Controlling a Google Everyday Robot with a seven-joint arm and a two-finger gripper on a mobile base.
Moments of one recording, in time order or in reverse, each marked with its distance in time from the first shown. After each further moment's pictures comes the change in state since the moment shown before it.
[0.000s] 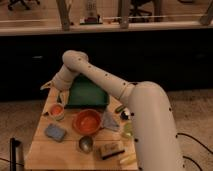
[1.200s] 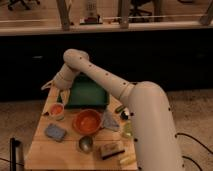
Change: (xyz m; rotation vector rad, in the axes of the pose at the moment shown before) arm 0.000 0.004 -0.004 -0.015 -0.021 -0.017
